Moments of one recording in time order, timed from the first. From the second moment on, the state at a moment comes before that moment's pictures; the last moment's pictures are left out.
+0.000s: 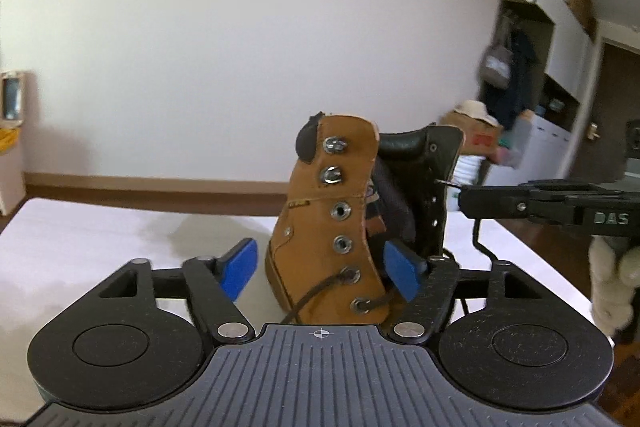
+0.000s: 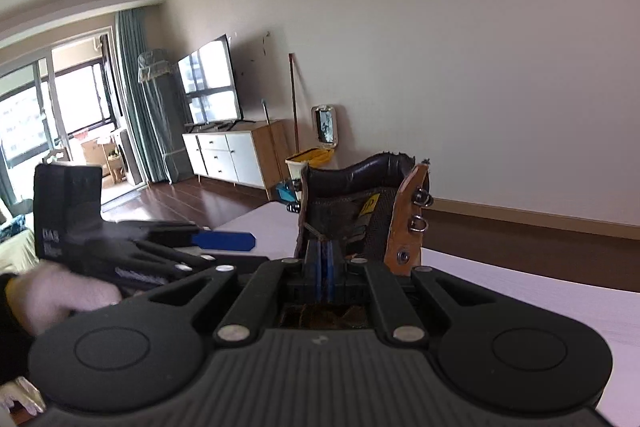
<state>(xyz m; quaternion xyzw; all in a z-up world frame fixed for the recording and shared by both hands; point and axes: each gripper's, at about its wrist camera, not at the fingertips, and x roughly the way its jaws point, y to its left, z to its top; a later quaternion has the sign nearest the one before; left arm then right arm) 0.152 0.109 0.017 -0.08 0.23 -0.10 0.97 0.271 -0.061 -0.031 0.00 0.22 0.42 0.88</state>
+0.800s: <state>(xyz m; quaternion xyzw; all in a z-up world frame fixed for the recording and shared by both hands) 0.172 0.126 -0.020 -0.22 0.25 -0.10 0.94 0.307 -0.017 -0.039 -0.04 0.27 0.45 0.85</state>
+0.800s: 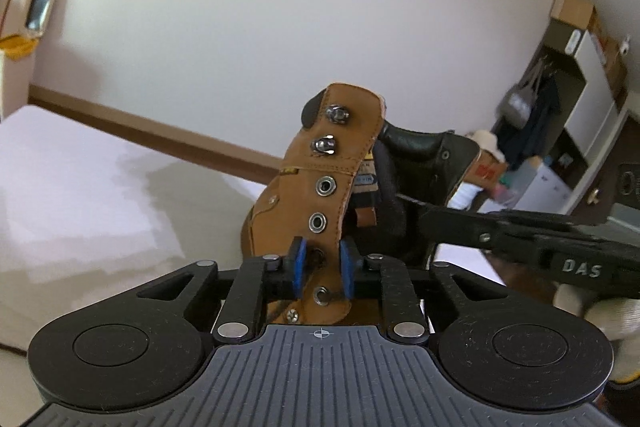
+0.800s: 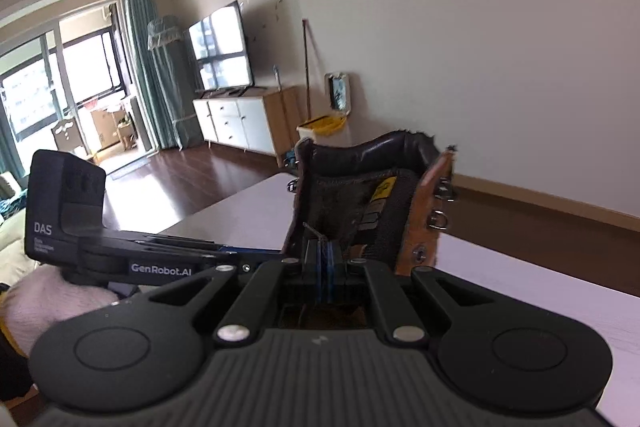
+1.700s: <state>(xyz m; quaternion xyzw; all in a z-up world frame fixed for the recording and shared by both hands) 0.171 0.078 -0.008 -0.10 0.23 -0.06 0.97 0.328 -0.039 -0.040 0.01 0.29 0.45 0.84</state>
